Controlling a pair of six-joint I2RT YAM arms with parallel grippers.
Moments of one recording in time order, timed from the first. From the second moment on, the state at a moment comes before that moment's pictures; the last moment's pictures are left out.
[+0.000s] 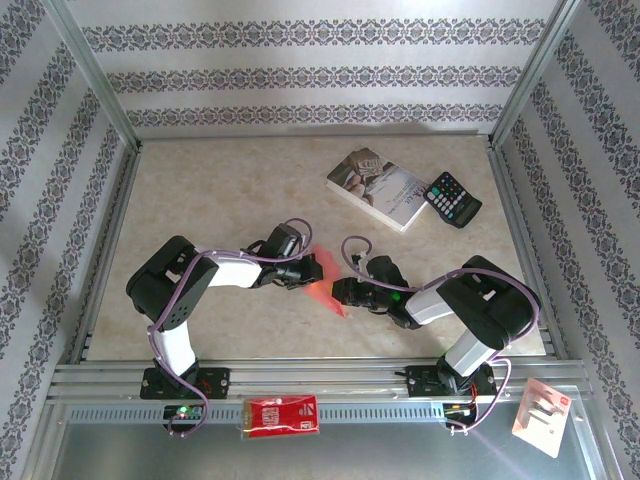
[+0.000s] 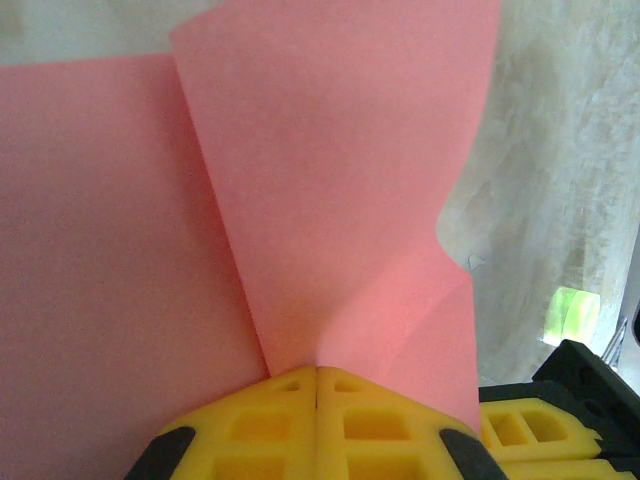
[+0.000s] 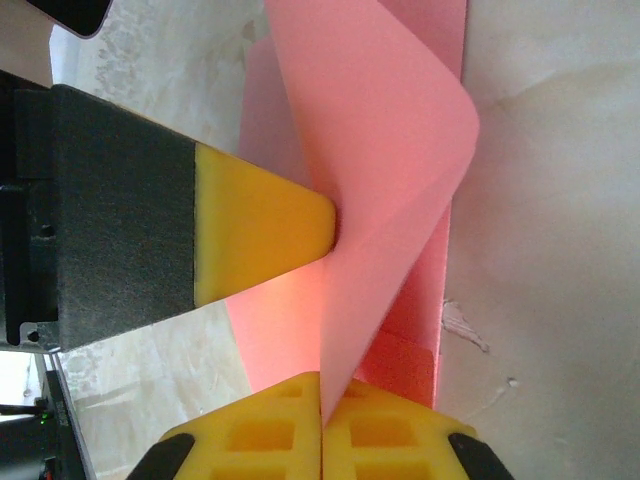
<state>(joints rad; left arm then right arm) -0.62 1.81 0.80 0.15 0.45 -0.88 0.66 1.63 0.31 0.70 -0.40 0.87</state>
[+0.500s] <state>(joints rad) -0.61 1.81 0.79 0.17 0.45 -0.87 0.66 1.57 0.31 0.63 -0.38 0.88</state>
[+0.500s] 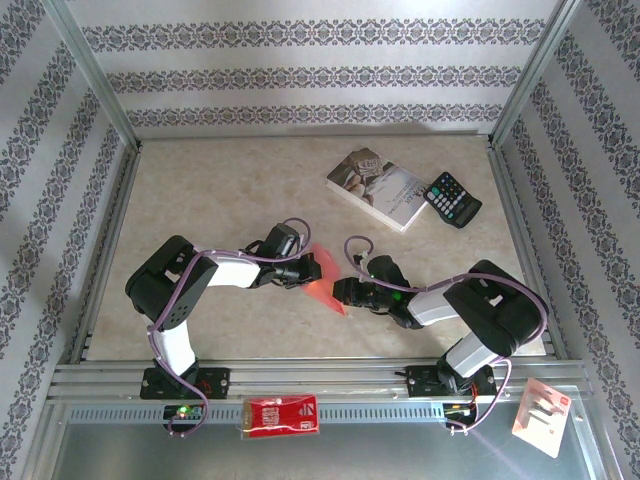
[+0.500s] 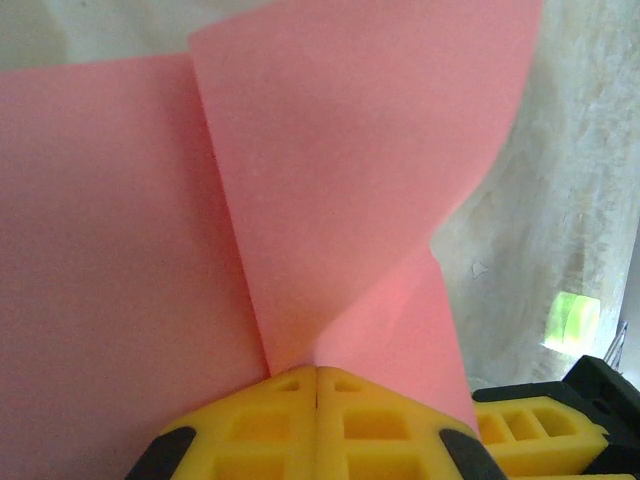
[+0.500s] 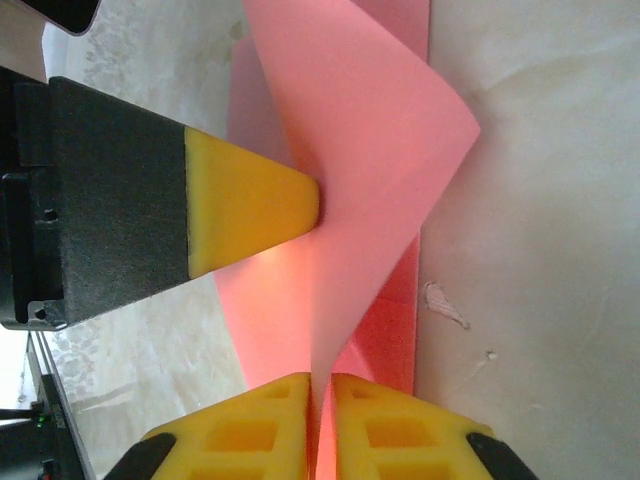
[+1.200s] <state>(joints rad) -0.61 1.81 0.78 0.18 0.45 -0.87 0.73 1.52 0.25 0.62 -0.32 0.98</state>
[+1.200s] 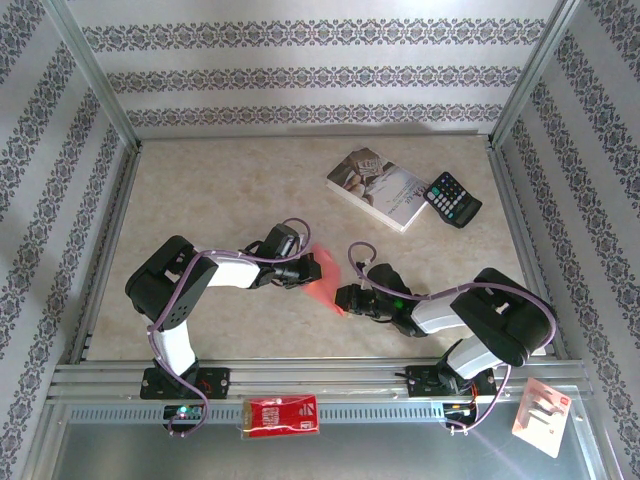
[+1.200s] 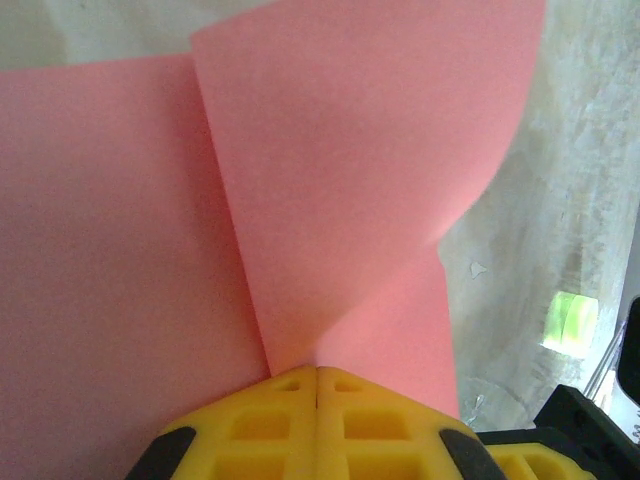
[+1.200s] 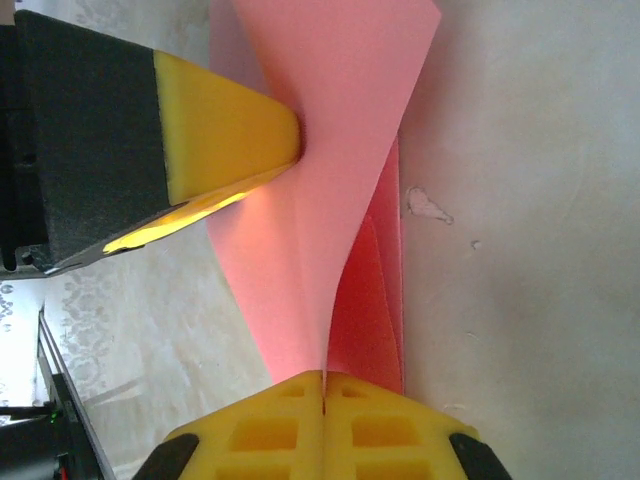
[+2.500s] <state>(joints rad) -0.61 1.81 0.78 0.19 0.45 -0.87 0.75 1.38 0.23 0.45 -0.29 0.91</state>
